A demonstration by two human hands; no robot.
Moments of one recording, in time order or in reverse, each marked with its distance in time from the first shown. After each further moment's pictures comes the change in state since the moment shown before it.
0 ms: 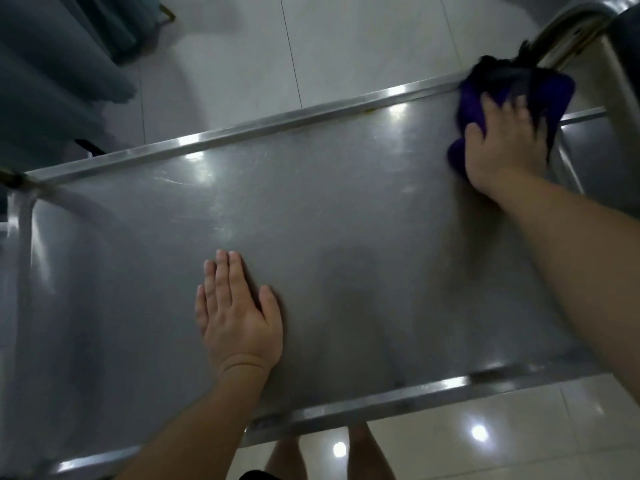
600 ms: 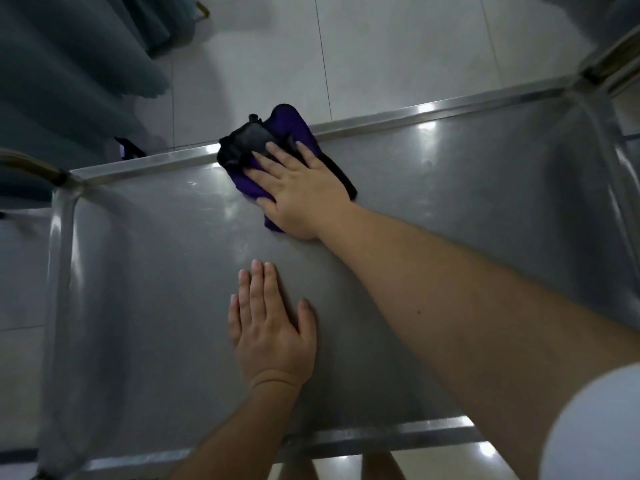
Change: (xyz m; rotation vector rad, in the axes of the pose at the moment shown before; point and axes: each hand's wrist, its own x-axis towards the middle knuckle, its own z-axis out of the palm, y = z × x) left_hand 0.004 -0.005 0.006 -0.007 0.012 -0.005; right_hand -0.071 -0.284 0.057 -0.046 -0.202 -0.947
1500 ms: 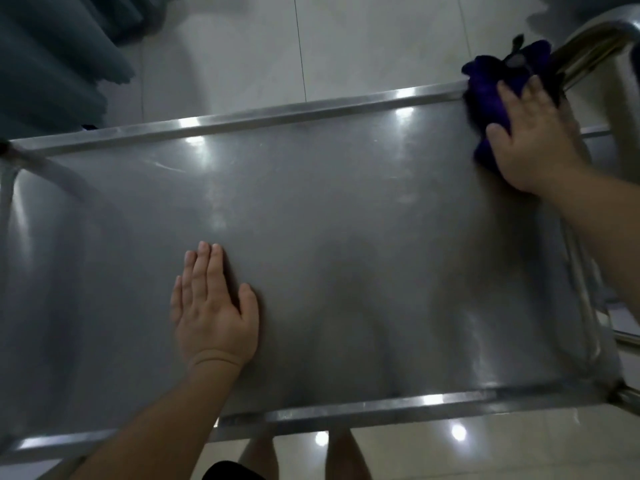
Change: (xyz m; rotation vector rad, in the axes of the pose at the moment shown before) left_hand 0.006 0.009 -0.003 -0.006 0.027 0.012; right_hand -0.216 0.292 -0.052 0.003 0.133 0.678
